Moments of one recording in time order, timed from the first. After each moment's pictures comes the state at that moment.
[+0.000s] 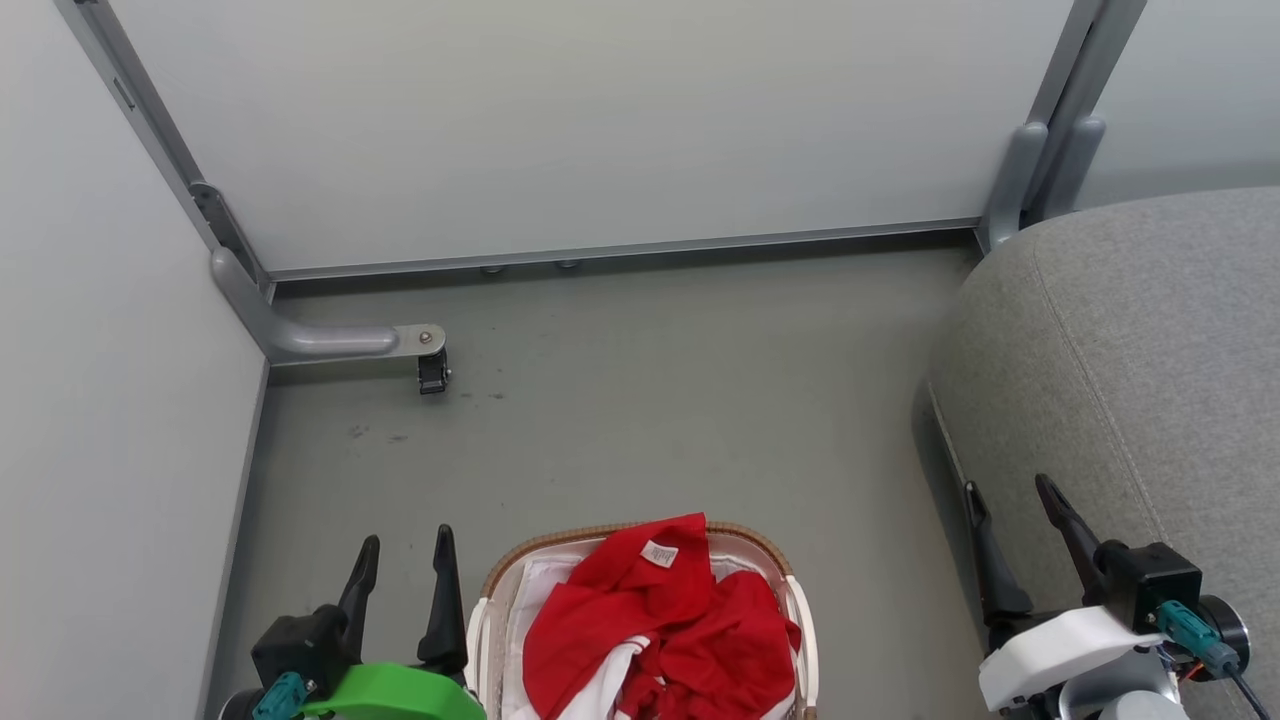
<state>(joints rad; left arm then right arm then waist) 0.00 0.05 -0.20 0.30 -0.38 -0.03 -0.26 -0.03 -0.05 -0.02 0.23 0.15 0.13 -0.26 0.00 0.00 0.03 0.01</state>
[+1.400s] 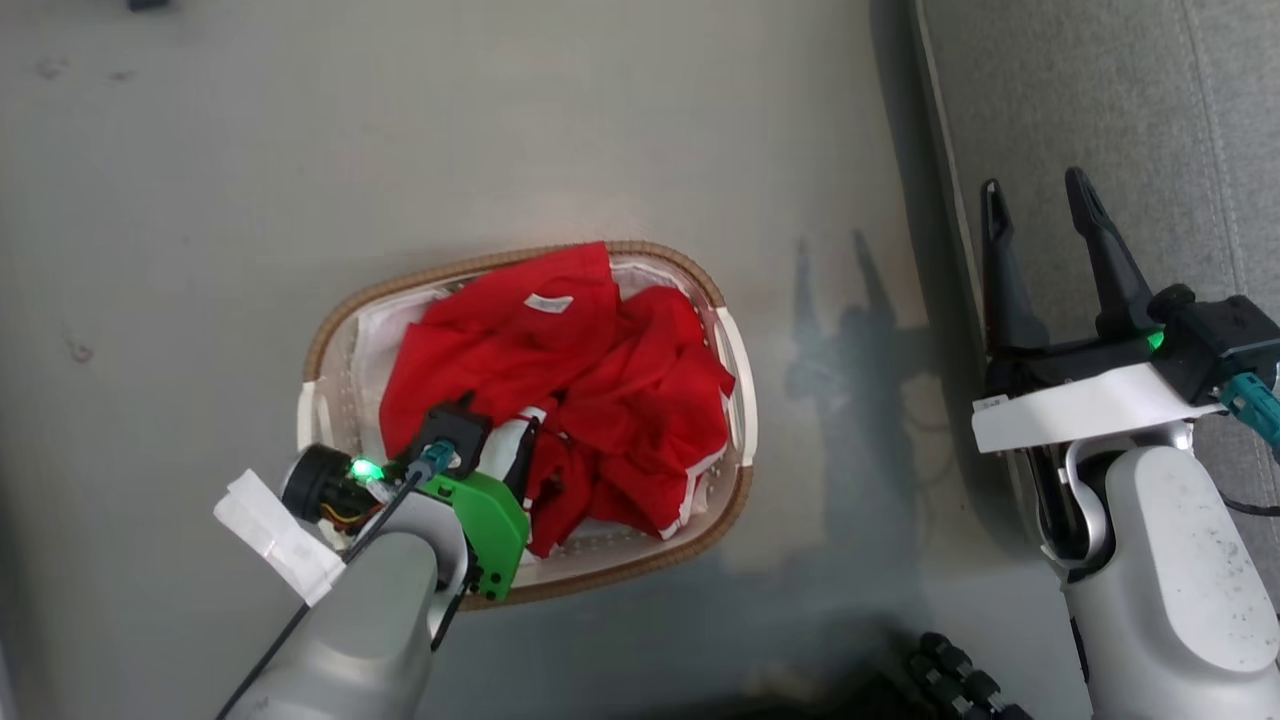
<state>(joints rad) -0.64 0.05 -0.56 1.07 -0.21 -0.12 -0.26 -0.39 -0.05 -0.01 0.11 0.21 0.13 -0.26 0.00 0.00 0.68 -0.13</state>
